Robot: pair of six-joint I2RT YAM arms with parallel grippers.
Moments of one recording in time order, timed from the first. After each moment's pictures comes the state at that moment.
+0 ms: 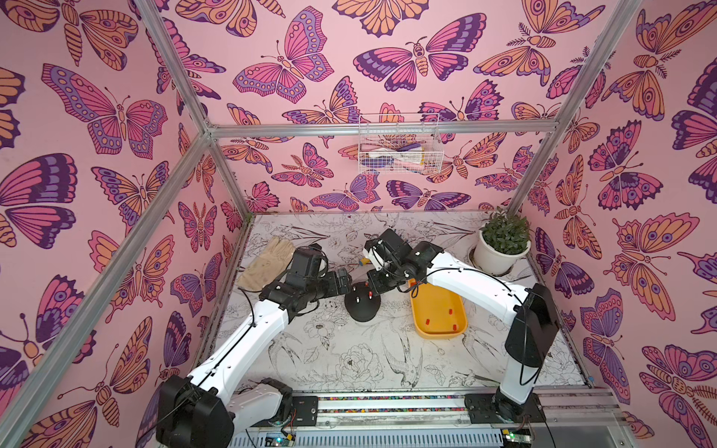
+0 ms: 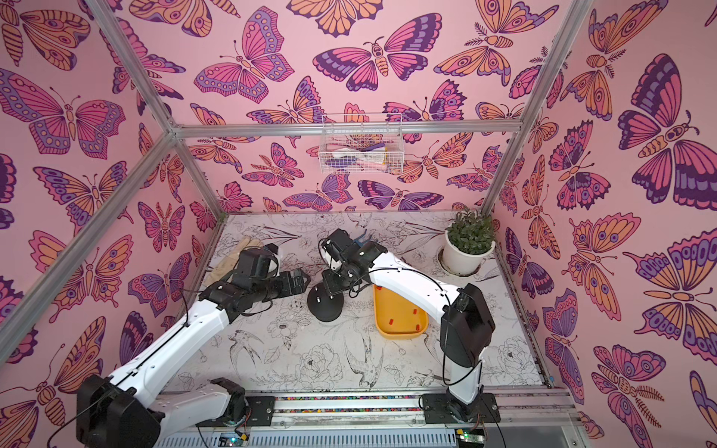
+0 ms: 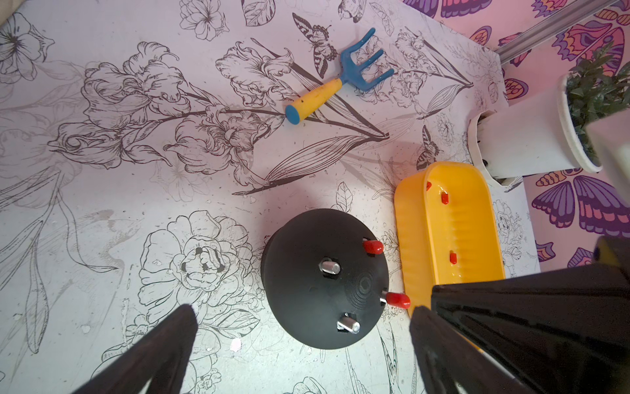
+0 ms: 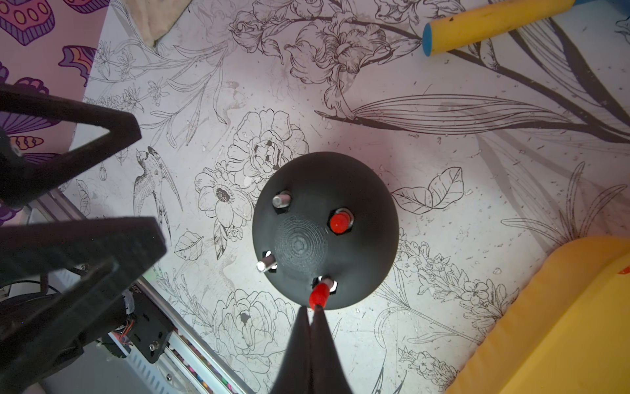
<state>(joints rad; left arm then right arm) -0.39 1.17 0.92 -0.55 0.14 -0.53 0.84 1.83 1.64 -0.86 -0.16 0.42</state>
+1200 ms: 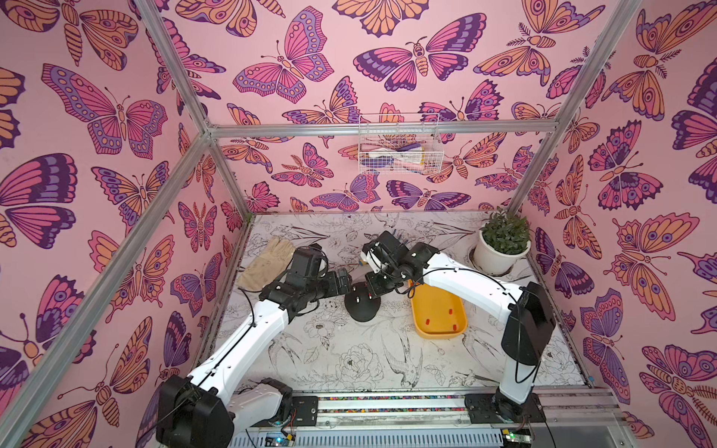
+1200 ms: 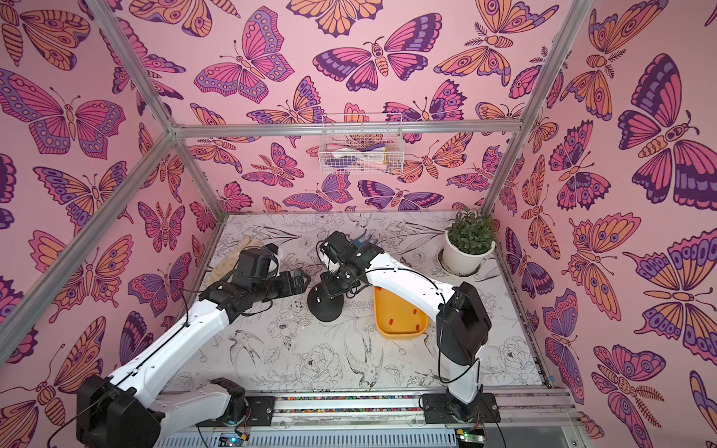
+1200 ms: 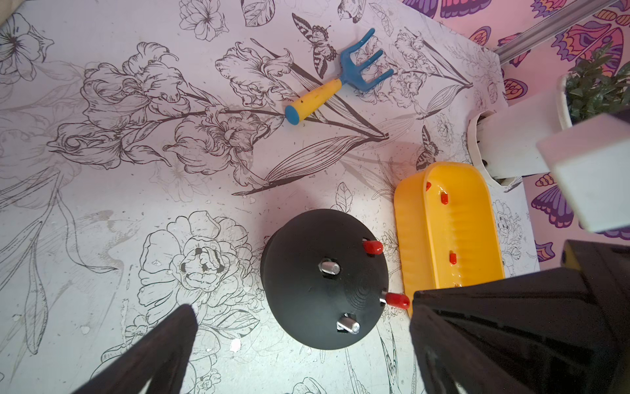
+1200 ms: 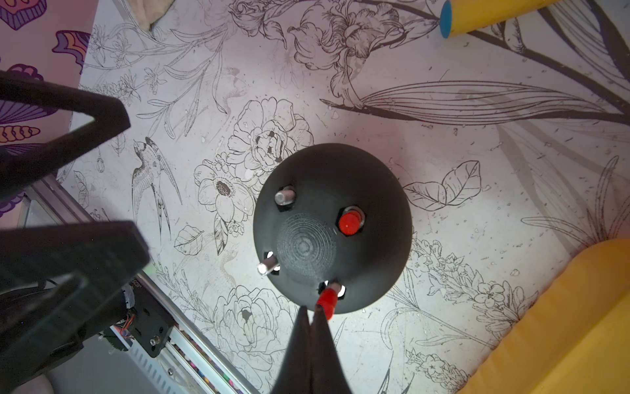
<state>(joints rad) -0.39 1.17 0.92 -0.55 0.14 -0.53 0.85 1.85 1.64 -0.86 -0.18 0.42</state>
